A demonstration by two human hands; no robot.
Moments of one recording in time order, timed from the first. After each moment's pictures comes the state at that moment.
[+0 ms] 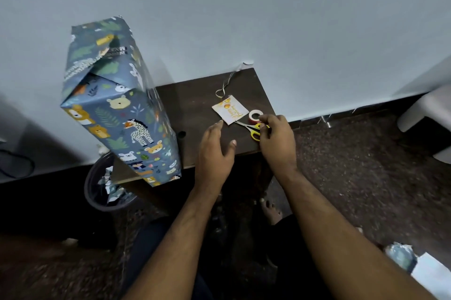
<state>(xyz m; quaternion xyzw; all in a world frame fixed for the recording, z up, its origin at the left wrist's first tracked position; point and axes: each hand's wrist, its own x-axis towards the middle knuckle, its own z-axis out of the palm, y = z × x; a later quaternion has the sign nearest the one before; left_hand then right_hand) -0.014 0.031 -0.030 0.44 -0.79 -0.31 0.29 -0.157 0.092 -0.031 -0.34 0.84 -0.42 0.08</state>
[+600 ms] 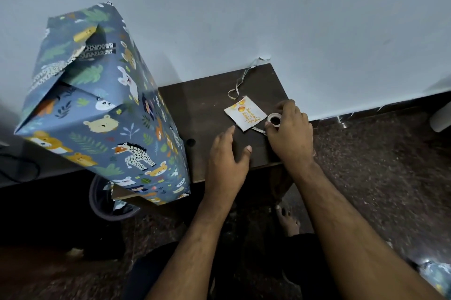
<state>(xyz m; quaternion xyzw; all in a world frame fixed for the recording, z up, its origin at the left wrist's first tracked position) -0.023 0.000 -0.058 0.44 -0.79 -0.33 0.29 -0.176 0.039 -0.052 -0.38 0.87 -0.32 0.02</state>
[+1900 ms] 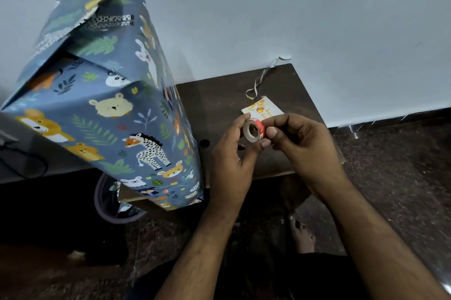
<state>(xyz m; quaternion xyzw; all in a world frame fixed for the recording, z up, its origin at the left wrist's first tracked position) -0.008 -0.011 -0.042 0.33 -0.72 -0.42 0.45 -0.135 0.059 -0.018 -0.42 0.58 -0.63 0.30</state>
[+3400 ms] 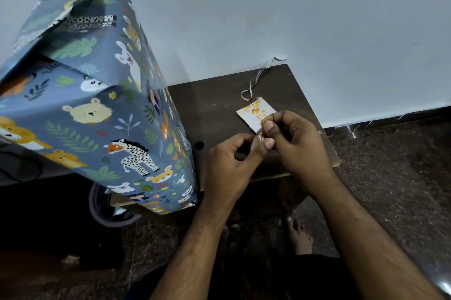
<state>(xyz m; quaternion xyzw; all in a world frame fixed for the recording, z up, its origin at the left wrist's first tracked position) -0.012 -0.013 -0.046 0.35 -0.72 -0.48 0.35 -0.143 0.046 -0.030 -0.40 0.67 -0.58 0.24</state>
